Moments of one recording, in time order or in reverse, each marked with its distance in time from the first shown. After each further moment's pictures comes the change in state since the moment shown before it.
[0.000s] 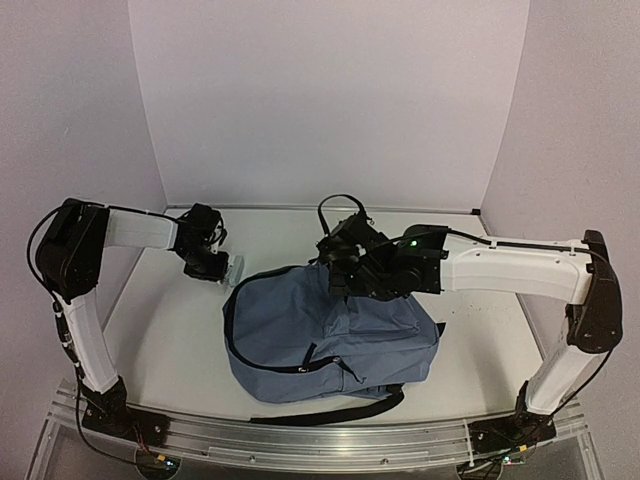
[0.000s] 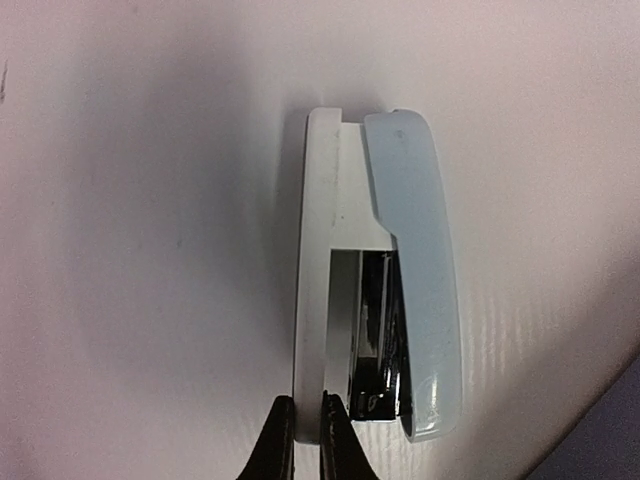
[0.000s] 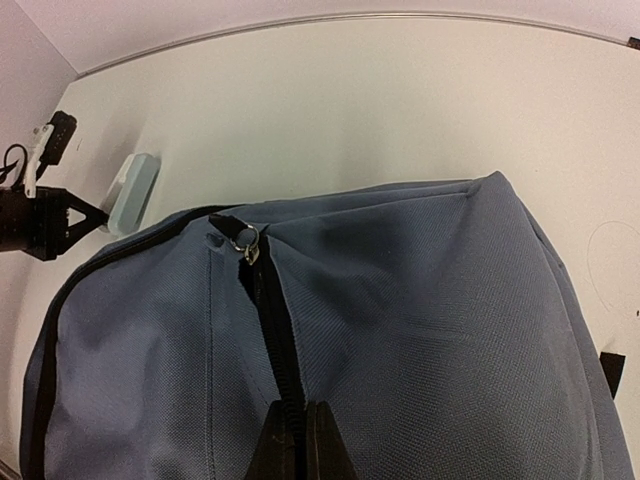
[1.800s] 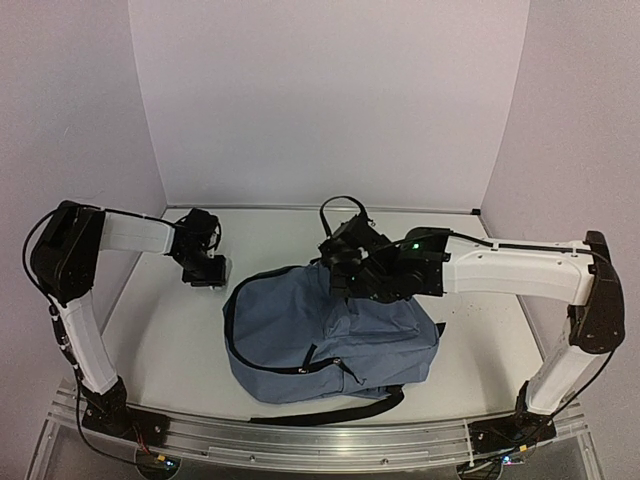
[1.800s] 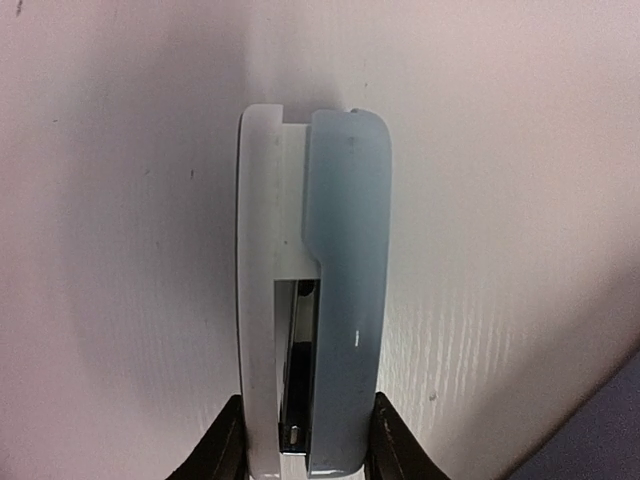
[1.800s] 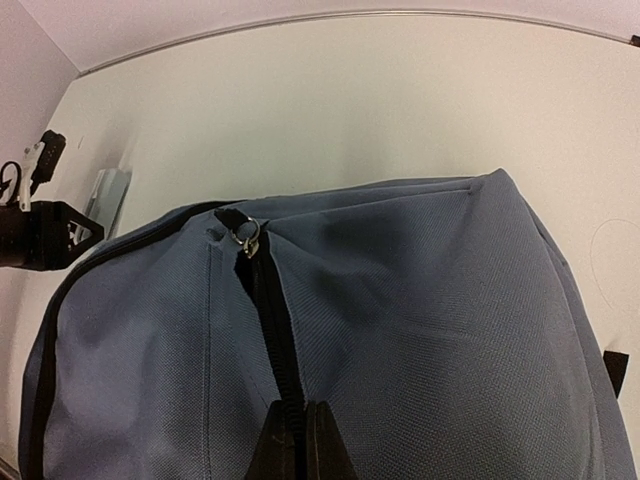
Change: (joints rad) left arm -0.007 -0.019 -0.047 0.009 0.019 -0.132; right arm 0.000 -0.011 -0.025 0.022 -0.002 0.000
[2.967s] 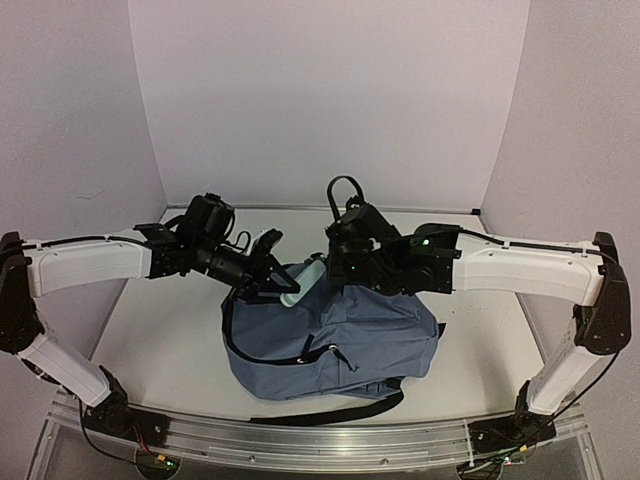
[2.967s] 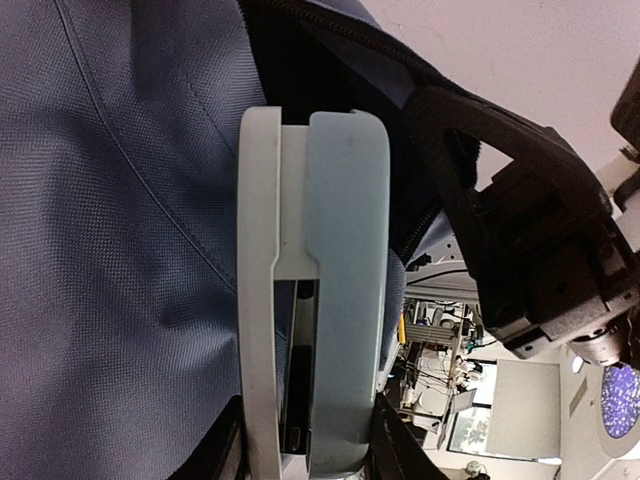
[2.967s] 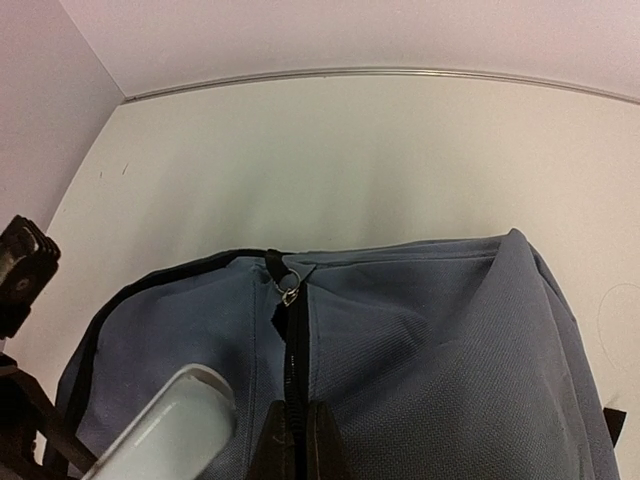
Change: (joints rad) left arm -0.356 -0.412 -0.115 0.167 0.836 -0.507; right arm -0.001 -0.042 -0.007 0.136 0.018 -0.151
